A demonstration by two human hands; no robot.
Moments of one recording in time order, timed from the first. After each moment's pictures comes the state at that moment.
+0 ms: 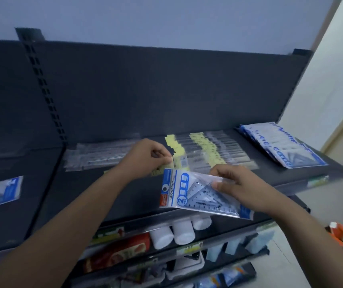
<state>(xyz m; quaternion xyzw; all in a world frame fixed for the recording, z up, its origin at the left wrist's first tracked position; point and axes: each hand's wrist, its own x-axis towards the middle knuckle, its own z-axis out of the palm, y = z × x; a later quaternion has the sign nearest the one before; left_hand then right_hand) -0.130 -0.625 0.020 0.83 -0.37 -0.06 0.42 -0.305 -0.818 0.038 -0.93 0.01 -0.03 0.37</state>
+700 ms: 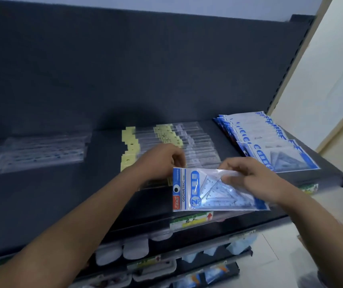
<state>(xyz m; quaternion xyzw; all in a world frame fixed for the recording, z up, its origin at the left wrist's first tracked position) -0.125 -0.815 -0.031 0.86 -0.42 -0.10 0.27 -0.286 -1.001 0.002 -0.89 0.05 0.02 0.45</state>
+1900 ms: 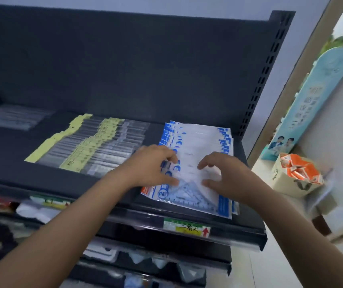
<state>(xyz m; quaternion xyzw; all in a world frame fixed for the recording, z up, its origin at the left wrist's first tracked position) -0.220 -1.048 -0.013 0.95 -0.26 -0.02 0.15 -0.259 -1.274 -0.008 -0.96 -0.19 0.00 0.22</state>
